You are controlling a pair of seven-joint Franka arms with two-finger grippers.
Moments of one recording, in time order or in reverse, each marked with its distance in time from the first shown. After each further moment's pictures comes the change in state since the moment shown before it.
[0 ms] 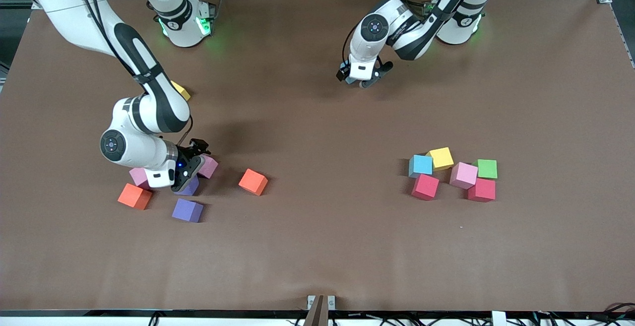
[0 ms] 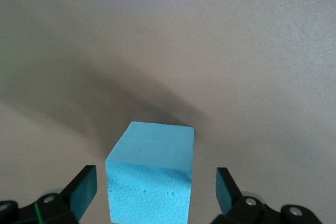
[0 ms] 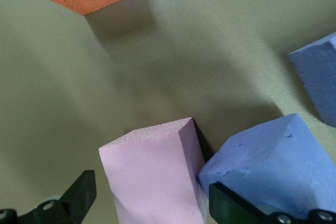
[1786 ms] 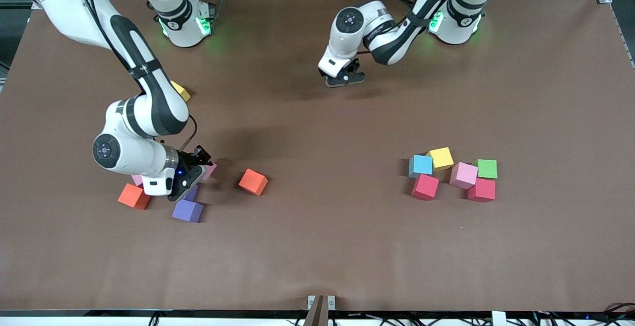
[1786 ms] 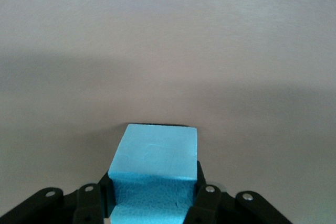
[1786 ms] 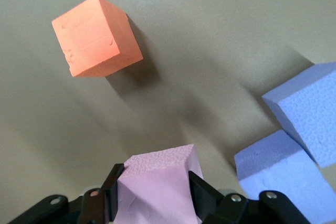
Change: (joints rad) left arm -0.267 0.112 0.189 0.183 0.190 0.016 0.324; right arm 0.037 -0.004 0.006 0.177 0.006 -0.180 0.226
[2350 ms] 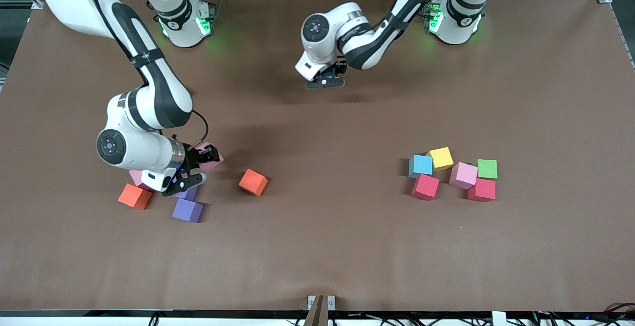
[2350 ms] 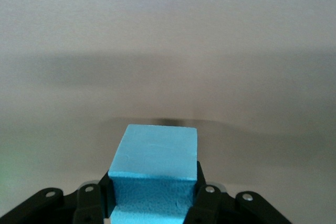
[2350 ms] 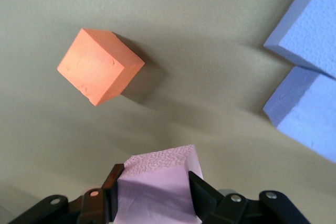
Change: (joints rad) left arm -0.142 0.107 0.090 0.311 0.000 -0.374 0.083; right arm 0.020 -0.042 0.030 0.006 0.014 -0.068 0.501
